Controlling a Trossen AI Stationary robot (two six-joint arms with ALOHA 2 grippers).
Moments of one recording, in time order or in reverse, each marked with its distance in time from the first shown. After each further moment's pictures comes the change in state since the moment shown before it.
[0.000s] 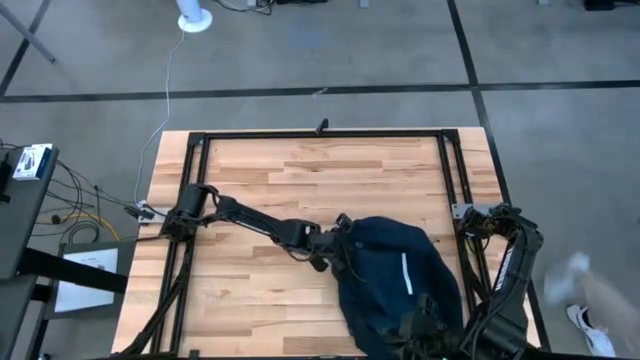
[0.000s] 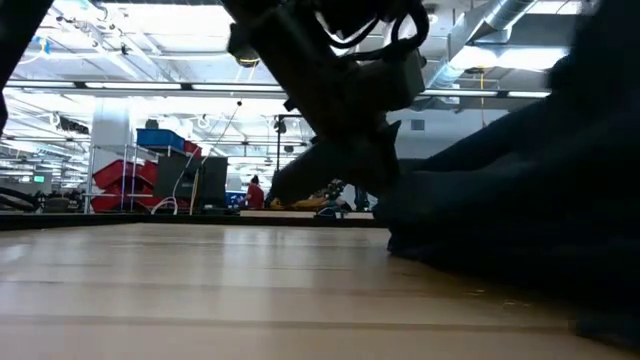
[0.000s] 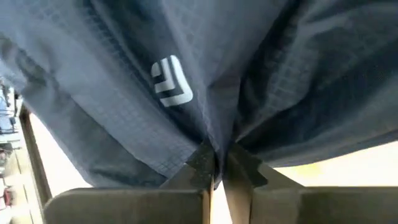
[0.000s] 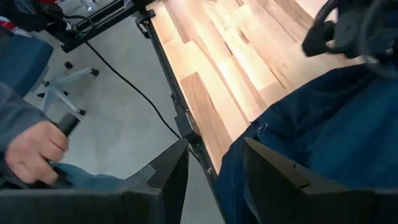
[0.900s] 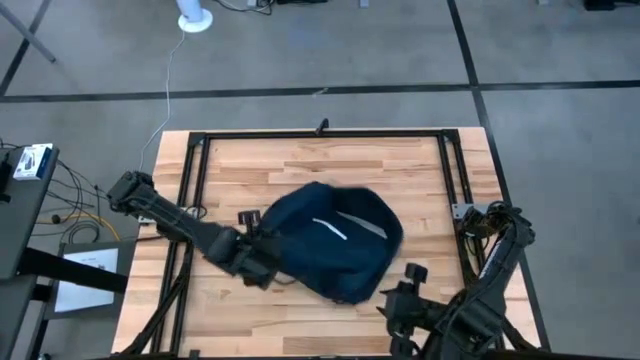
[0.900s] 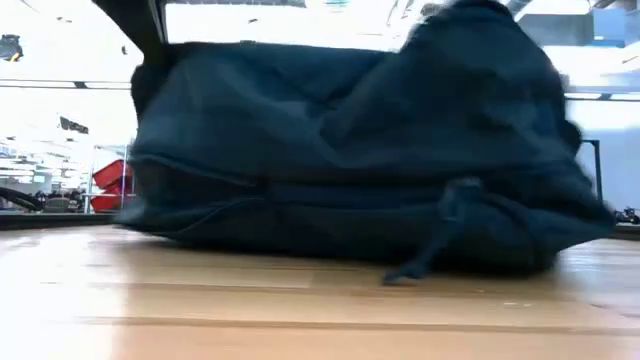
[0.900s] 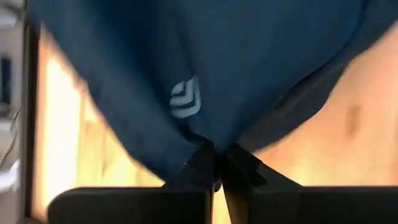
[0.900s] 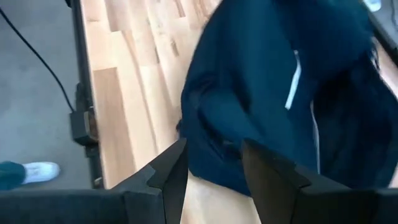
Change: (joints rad) left arm -0.319 -0.500 -0.013 -1.019 -0.127 -1.296; right arm -0.121 0.000 0.000 -0.231 0.052 -0.313
